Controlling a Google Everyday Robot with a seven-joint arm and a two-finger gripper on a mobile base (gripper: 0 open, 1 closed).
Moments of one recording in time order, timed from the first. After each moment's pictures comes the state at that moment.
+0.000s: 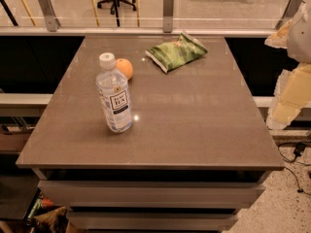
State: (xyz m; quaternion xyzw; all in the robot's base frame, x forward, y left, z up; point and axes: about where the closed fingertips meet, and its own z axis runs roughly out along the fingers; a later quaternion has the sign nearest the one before) arm 0.438 -0.213 0.988 -0.60 0.78 -0.05 0.18
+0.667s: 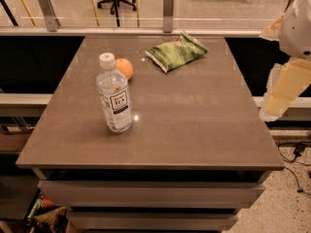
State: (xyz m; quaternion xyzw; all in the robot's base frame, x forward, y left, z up) arm 0.455 -0.206 0.992 -0.61 0.77 -0.06 0.19
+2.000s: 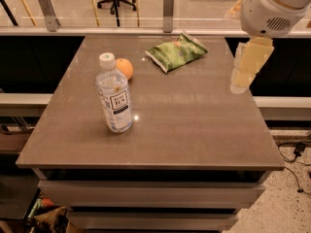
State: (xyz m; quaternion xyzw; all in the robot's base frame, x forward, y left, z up) arm 0.525 -0.168 0.996 -0.67 0.71 -0.08 0.21
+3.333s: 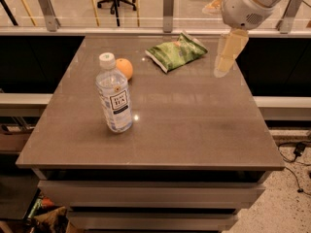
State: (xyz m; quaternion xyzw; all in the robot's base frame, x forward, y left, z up) arm 0.605 -0.143 0.980 -0.72 0.64 -0.03 0.27
